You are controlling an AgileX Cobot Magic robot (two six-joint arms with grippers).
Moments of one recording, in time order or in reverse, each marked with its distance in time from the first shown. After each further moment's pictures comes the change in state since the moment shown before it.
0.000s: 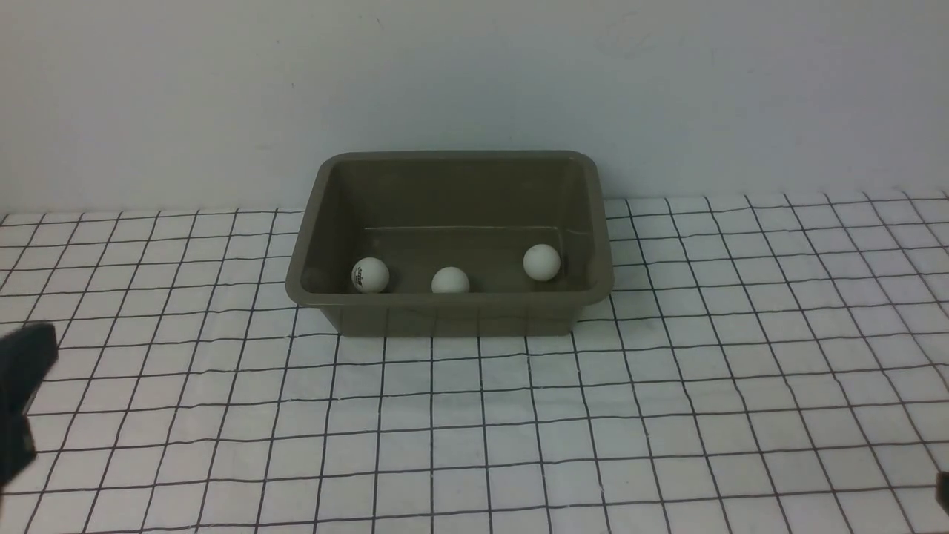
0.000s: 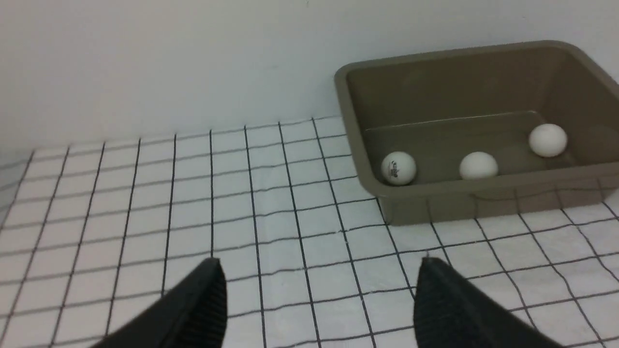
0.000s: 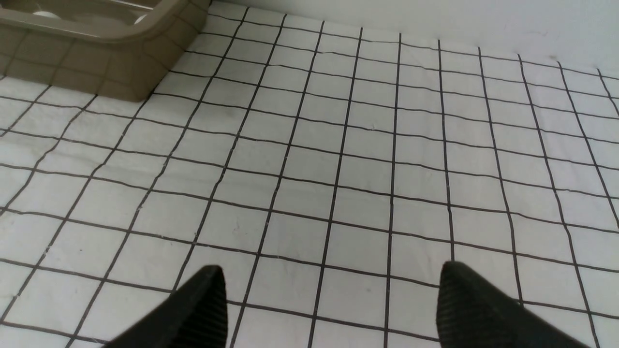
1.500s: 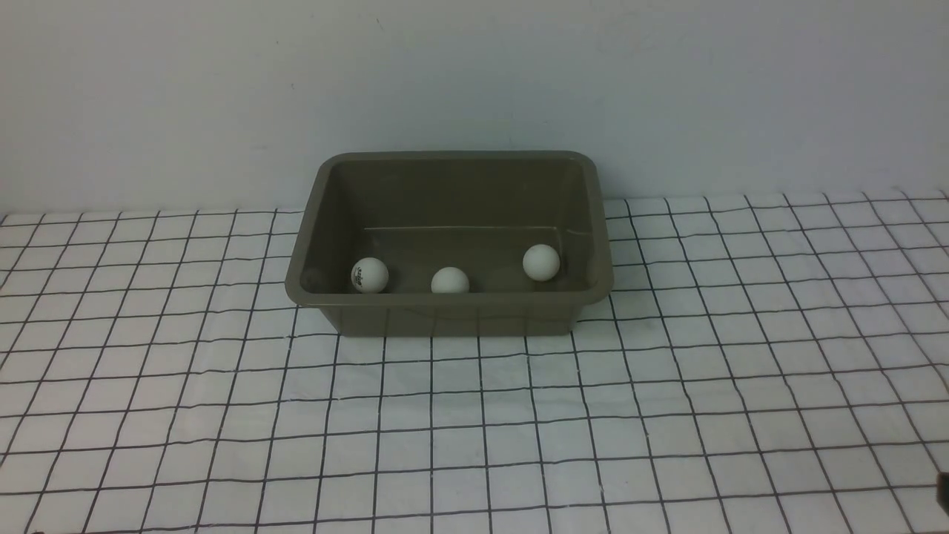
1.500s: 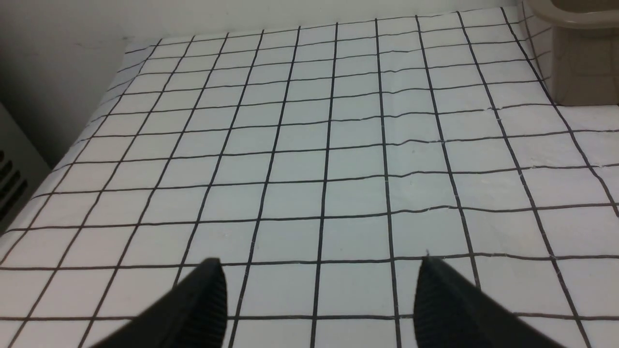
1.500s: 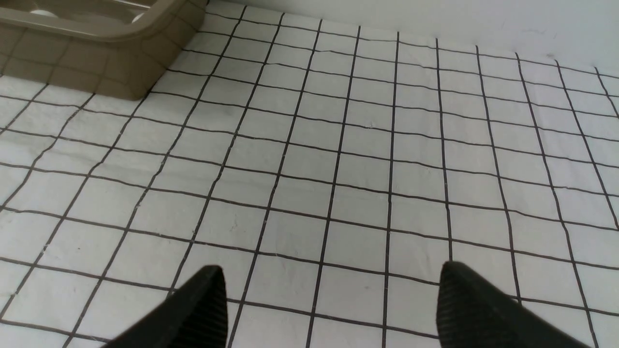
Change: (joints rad) right arm 0.000 0.000 0.000 0.000 0.003 0.000; left arm 0.291 -0.517 0.618 -0.047 -0.166 0.147
